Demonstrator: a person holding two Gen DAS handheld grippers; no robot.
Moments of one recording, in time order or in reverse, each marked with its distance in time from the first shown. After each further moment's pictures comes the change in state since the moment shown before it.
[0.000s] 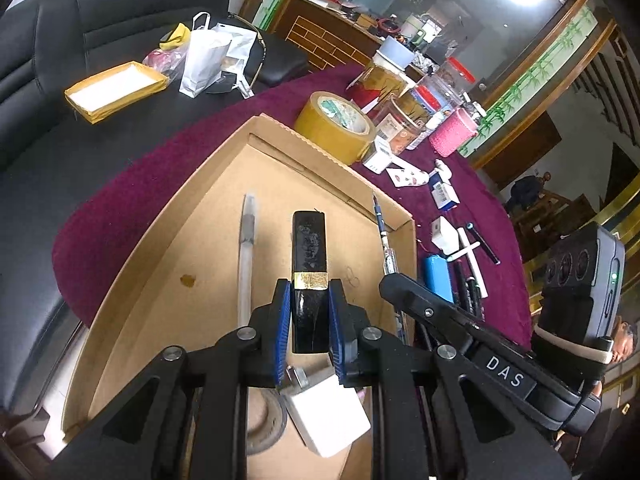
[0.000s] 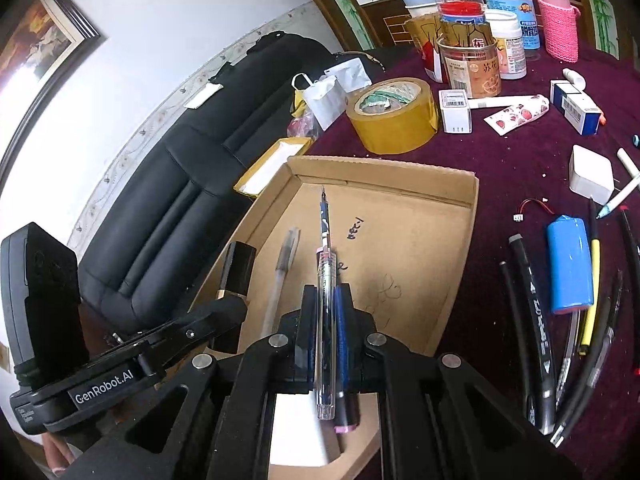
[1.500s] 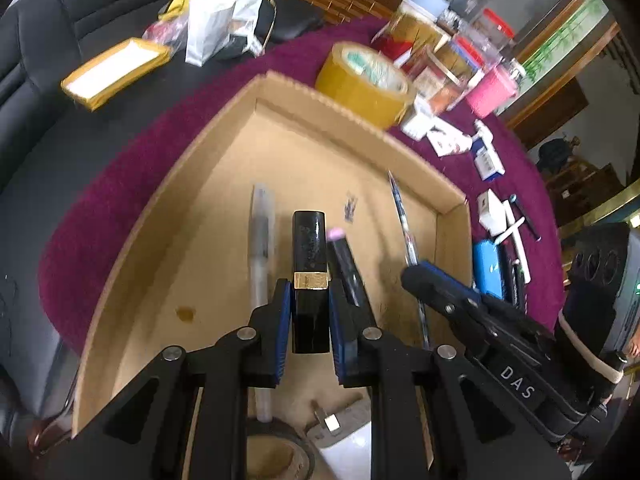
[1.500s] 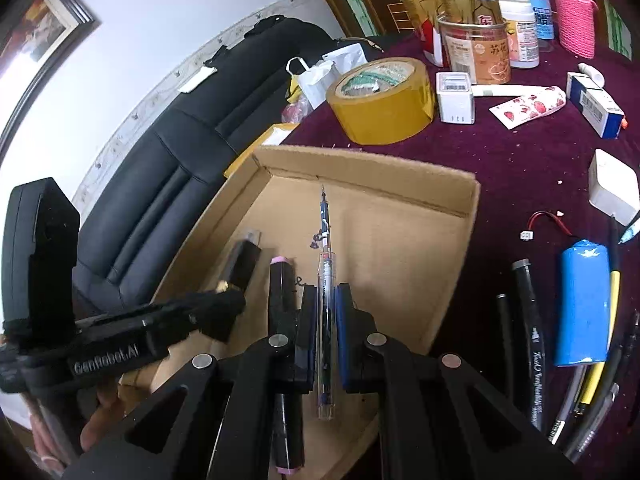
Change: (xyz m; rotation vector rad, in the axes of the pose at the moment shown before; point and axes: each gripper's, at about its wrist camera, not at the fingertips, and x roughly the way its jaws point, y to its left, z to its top) left arm 0.054 0.003 0.021 0.034 0.180 0.117; right arm 0.038 -0.024 0.015 -0.047 0.053 -0.013
